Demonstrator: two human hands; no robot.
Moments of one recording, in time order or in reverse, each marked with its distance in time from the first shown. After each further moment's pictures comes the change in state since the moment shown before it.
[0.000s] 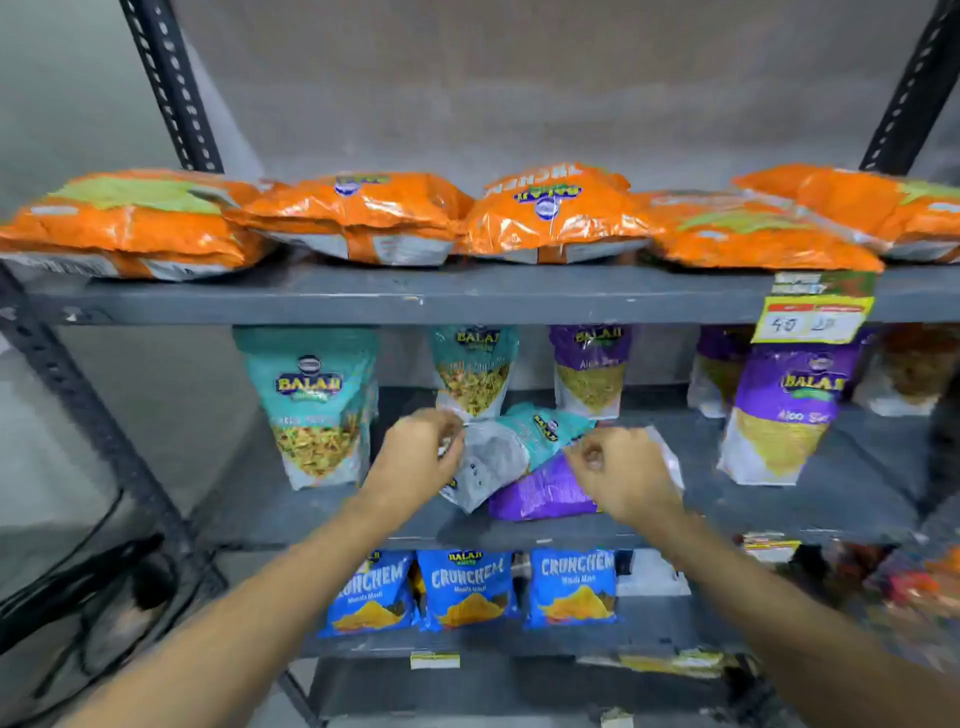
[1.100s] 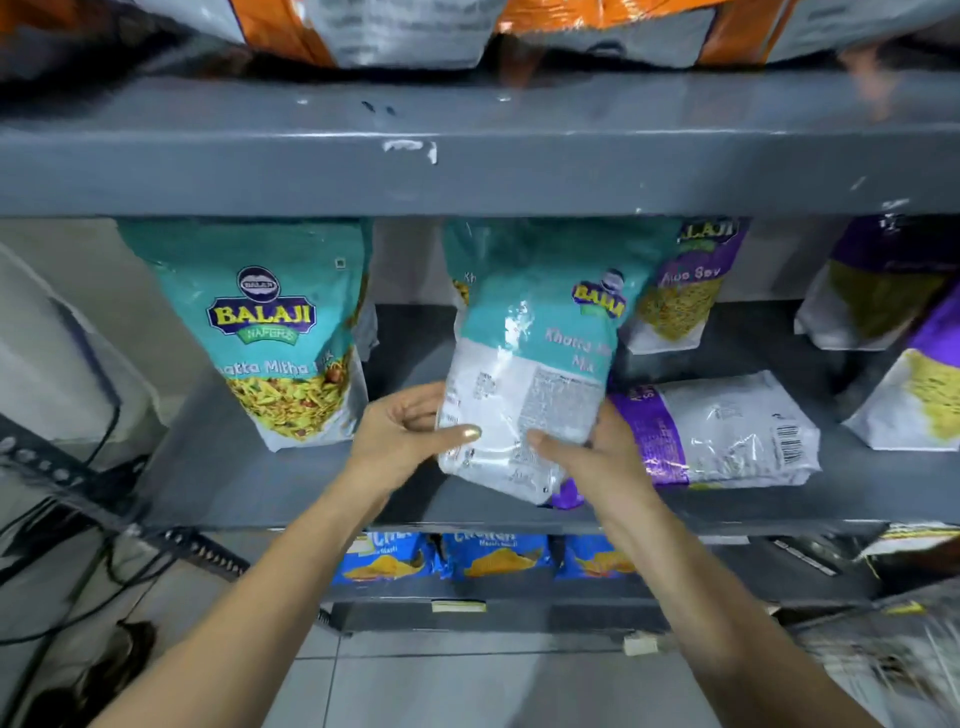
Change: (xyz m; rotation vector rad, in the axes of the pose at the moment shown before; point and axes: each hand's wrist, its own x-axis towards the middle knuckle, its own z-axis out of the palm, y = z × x) left_hand 0.012 -0.119 0.081 -0.971 -0.146 -0.559; right_hand 0.053 -0.010 0.149 1.124 -0.210 0.386
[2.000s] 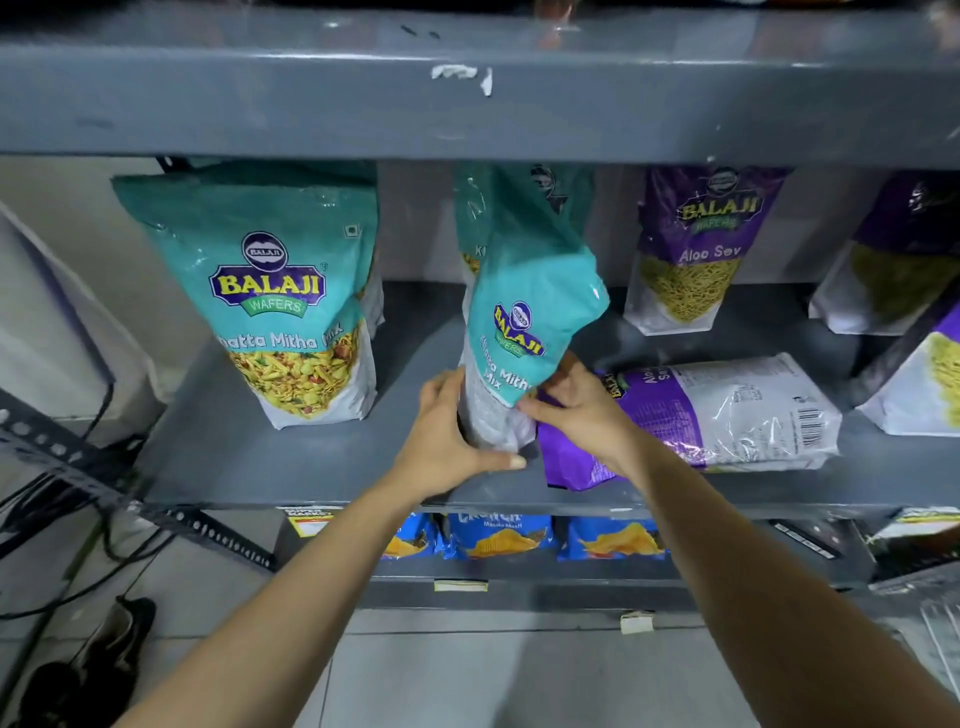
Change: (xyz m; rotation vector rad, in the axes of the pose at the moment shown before) left_hand 0.006 -0.033 0.019 0.527 -0.067 0.039; right_hand 0.065 0.025 0.006 -0.223 -0.290 -0.057
